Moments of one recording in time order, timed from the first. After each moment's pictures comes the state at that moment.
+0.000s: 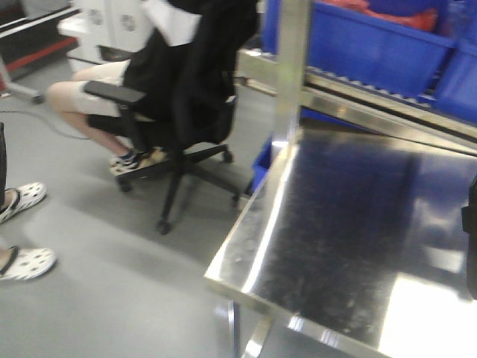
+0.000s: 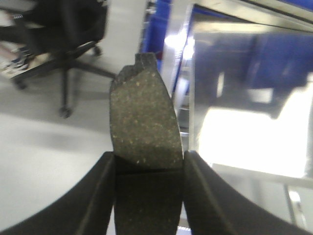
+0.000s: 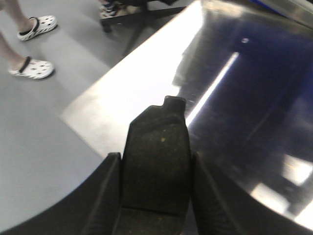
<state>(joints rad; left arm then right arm) -0.39 0.77 -0.99 0.03 0.87 -0.21 0.28 0.78 -1.02 0.04 1.00 0.01</state>
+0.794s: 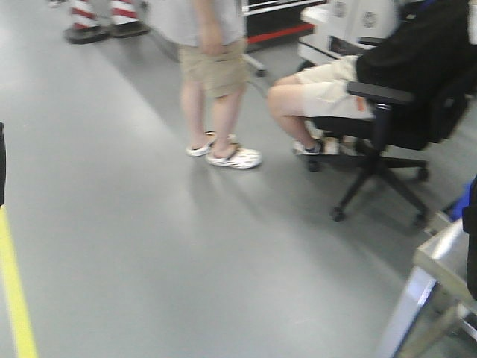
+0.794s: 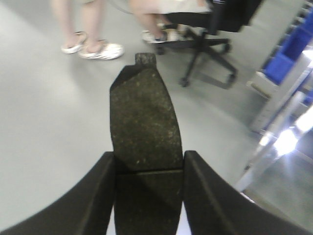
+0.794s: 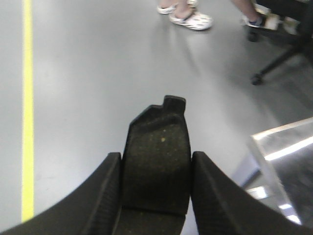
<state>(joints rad) -0.39 0.77 -0.99 0.03 0.87 -0.21 0.28 0.78 -1.02 0.04 1.00 0.01</state>
